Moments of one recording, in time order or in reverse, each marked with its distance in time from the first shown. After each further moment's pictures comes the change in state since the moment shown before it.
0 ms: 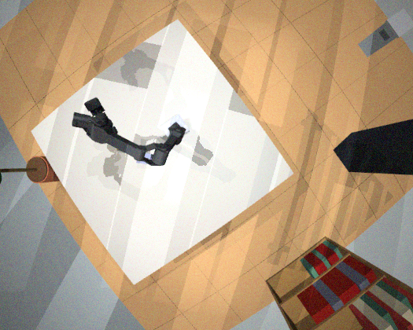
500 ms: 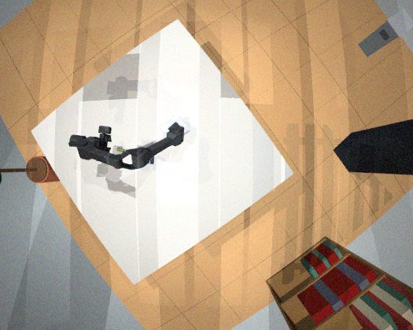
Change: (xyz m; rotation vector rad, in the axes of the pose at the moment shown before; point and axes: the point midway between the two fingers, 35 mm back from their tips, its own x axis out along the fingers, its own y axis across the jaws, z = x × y) arm 0.065 0.160 0.071 0.541 0.331 0.507
